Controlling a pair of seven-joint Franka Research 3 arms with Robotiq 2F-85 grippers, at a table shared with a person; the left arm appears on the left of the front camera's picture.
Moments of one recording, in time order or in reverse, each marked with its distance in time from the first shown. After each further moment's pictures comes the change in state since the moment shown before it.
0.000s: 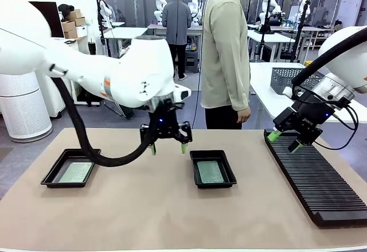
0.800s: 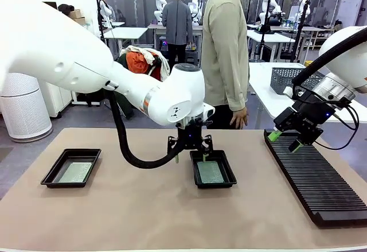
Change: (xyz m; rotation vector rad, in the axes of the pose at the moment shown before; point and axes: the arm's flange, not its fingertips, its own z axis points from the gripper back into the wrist) left arm 0.049 -0.065 -0.093 0.063 -0.035 0.031; right arm 0.000 -0.001 0.001 -0.001 -0.003 -0.003
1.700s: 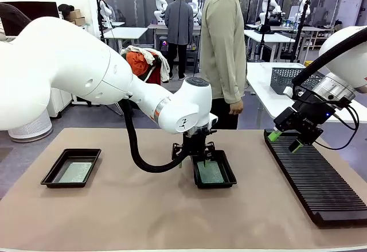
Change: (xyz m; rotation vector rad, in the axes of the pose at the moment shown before) left arm 0.014 -0.012 -0.038 0.045 -0.013 0.059; right arm 0.000 0.000 0.000 0.000 0.000 0.000
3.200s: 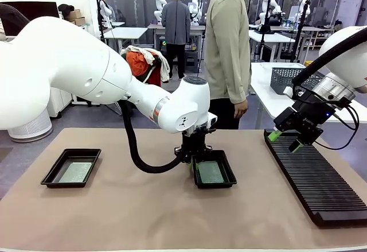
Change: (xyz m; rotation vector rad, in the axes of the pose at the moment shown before) left arm 0.003 0.003 0.001 -0.025 0.028 -0.017; right arm 0.000 0.000 0.000 0.000 0.000 0.000
